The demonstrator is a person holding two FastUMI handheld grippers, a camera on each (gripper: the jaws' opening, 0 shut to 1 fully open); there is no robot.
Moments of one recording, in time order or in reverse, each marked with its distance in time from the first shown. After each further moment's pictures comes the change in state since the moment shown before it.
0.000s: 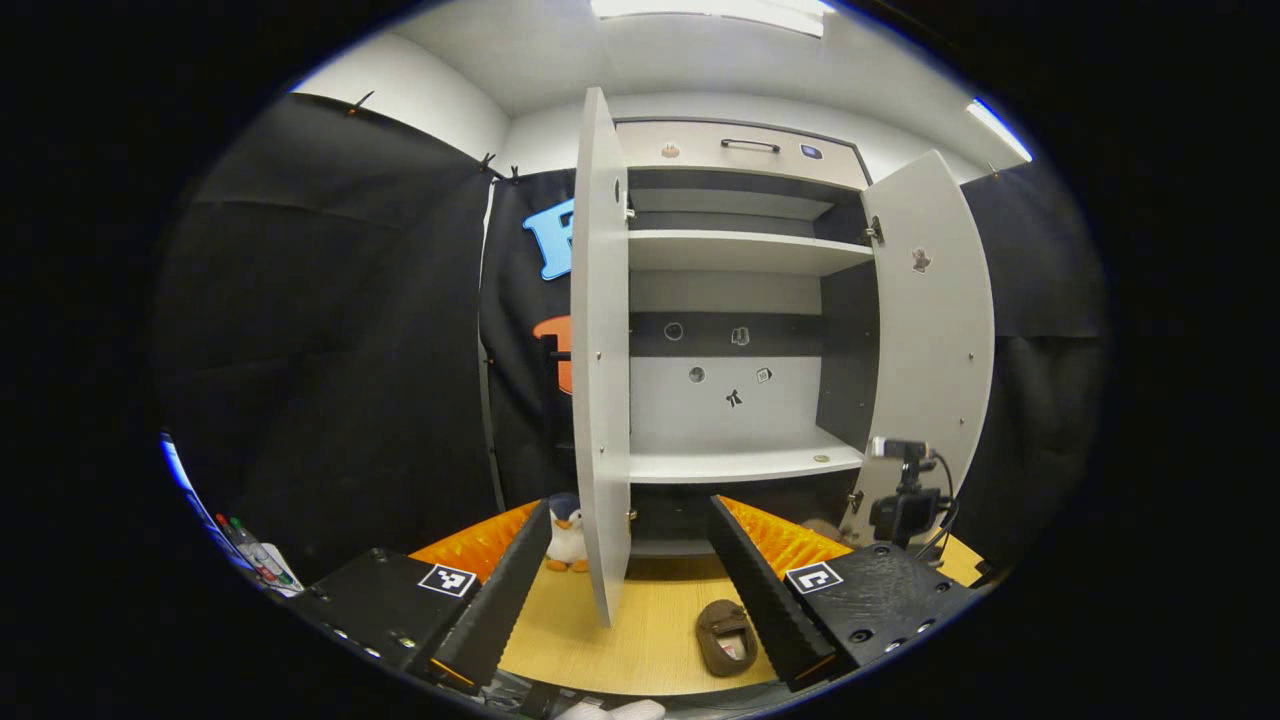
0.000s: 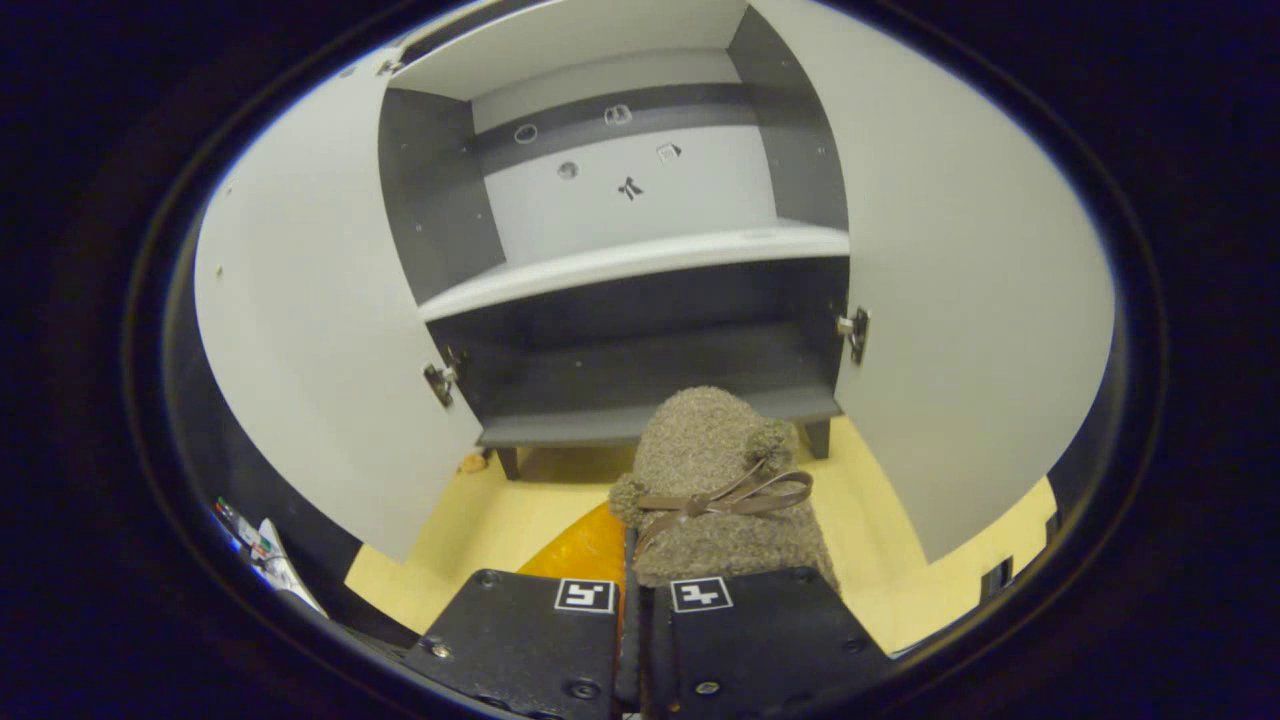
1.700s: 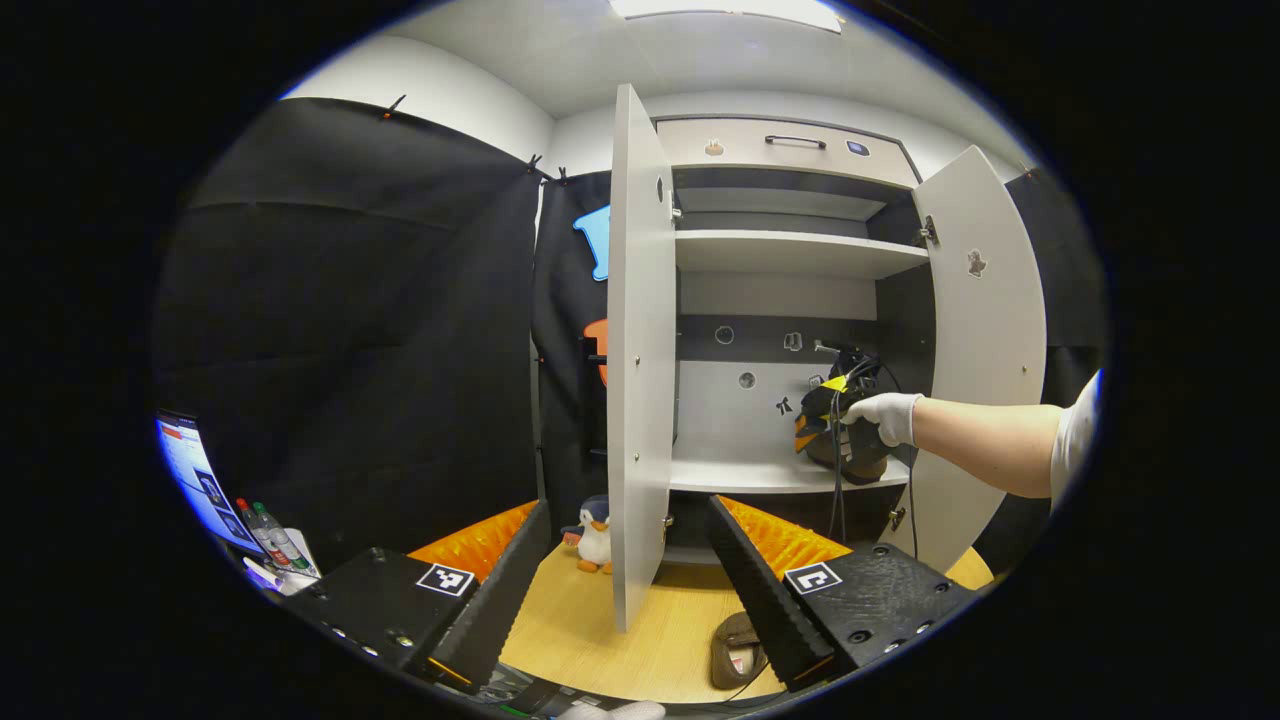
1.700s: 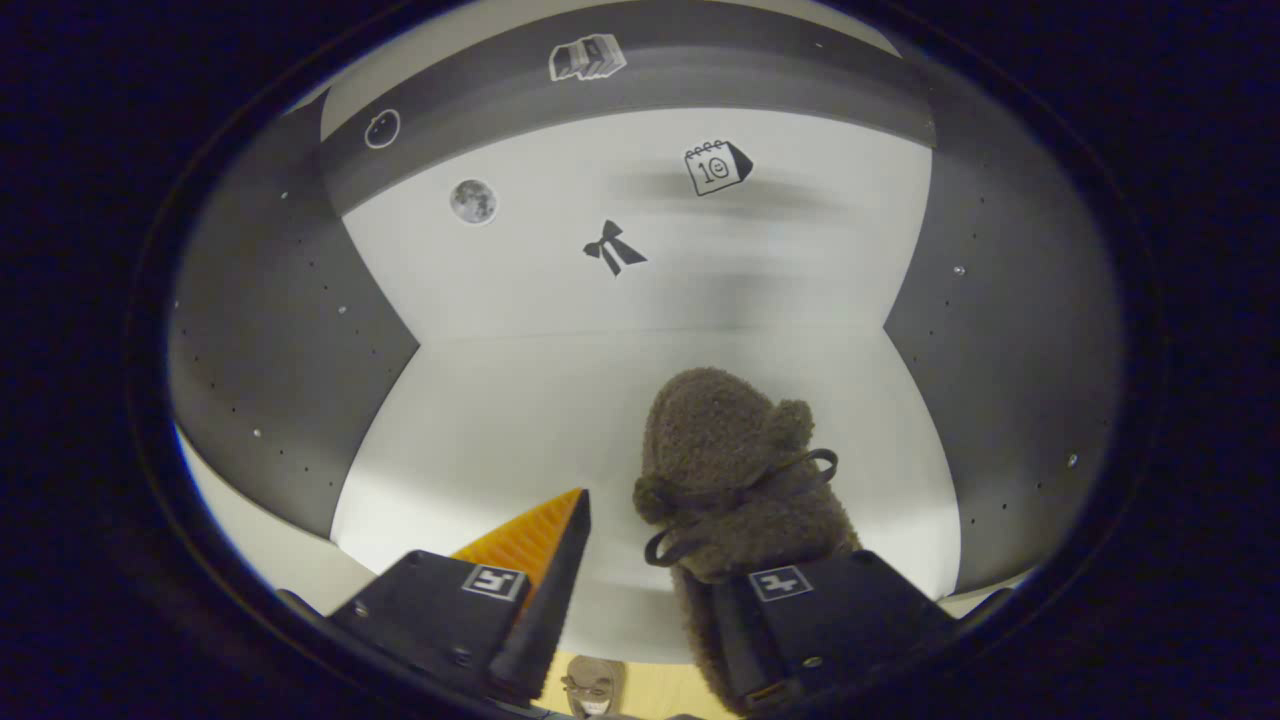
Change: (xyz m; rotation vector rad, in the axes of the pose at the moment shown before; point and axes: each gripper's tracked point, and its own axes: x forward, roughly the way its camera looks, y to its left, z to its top) left arm 0.014 0.006 0.003 -0.021 0.004 0.171; right arm 0.209 -0.004 0.214 -0.073 0.362 -0.058
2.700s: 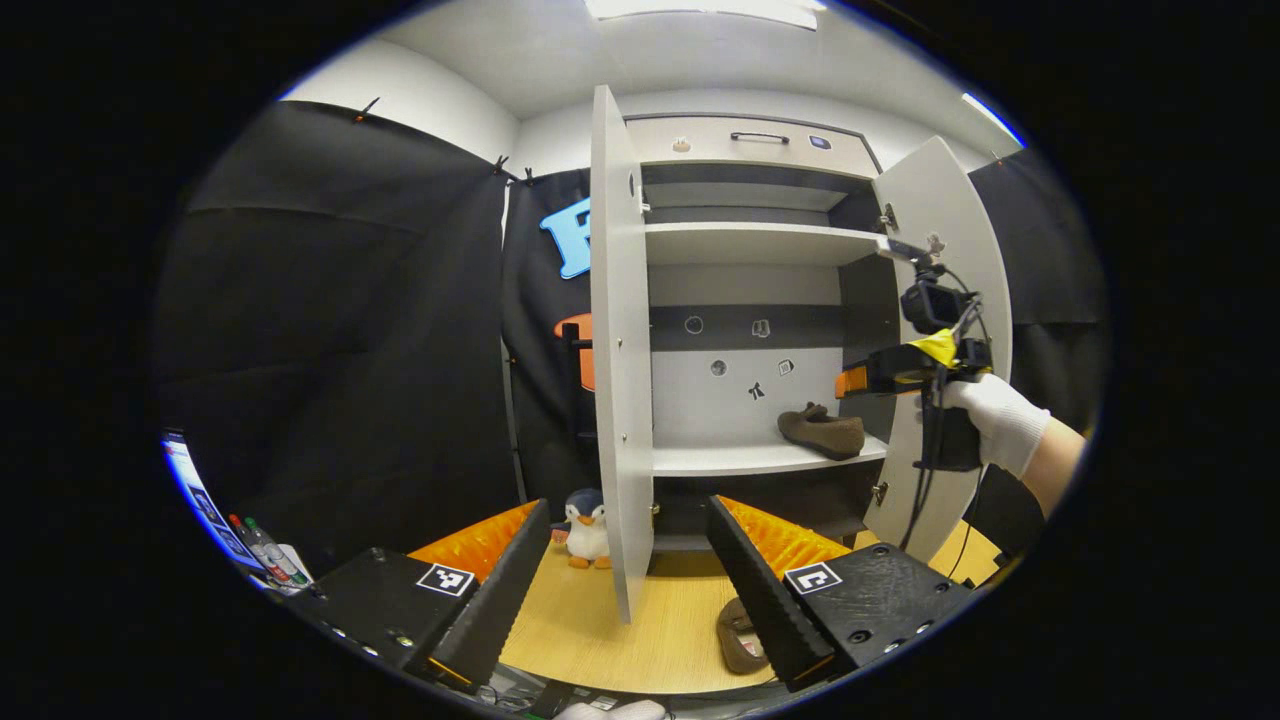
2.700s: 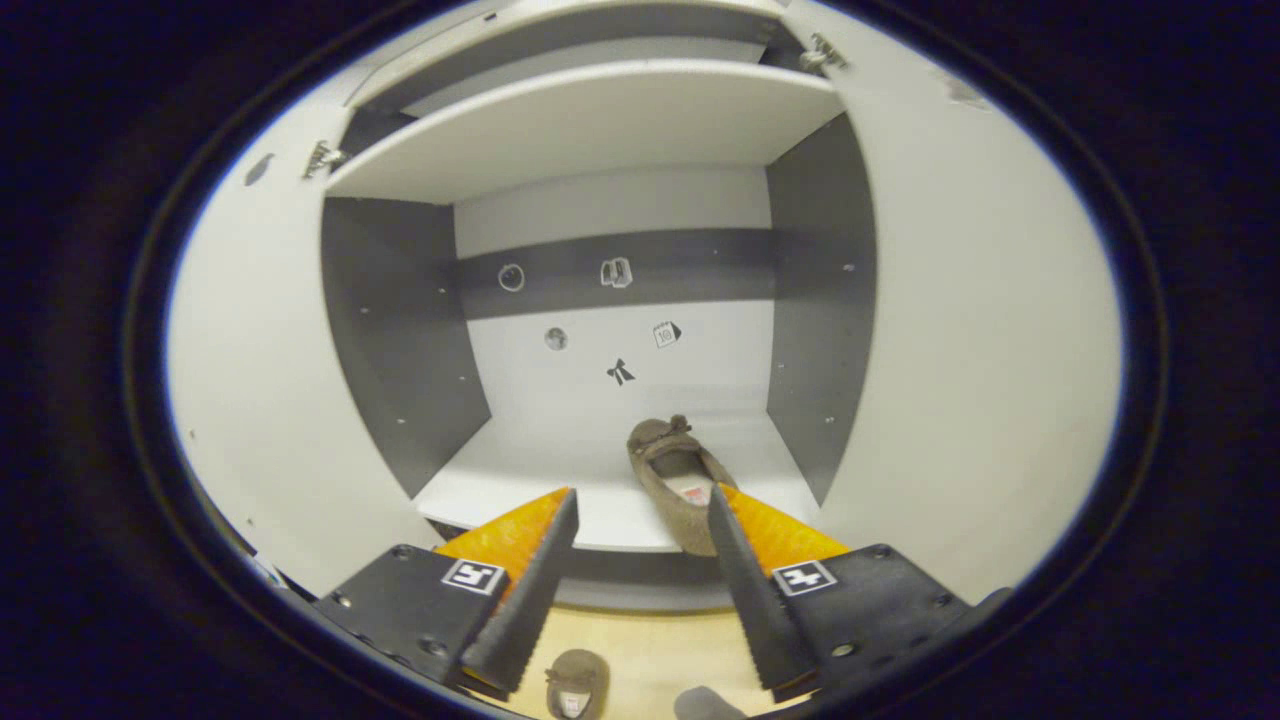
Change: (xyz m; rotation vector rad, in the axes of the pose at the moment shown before) left arm -0.013 -0.004 -0.017 0.057 -0.004 -0.114; right arm -0.238 -0.014 -0.095 -0.007 -0.568 -0.009
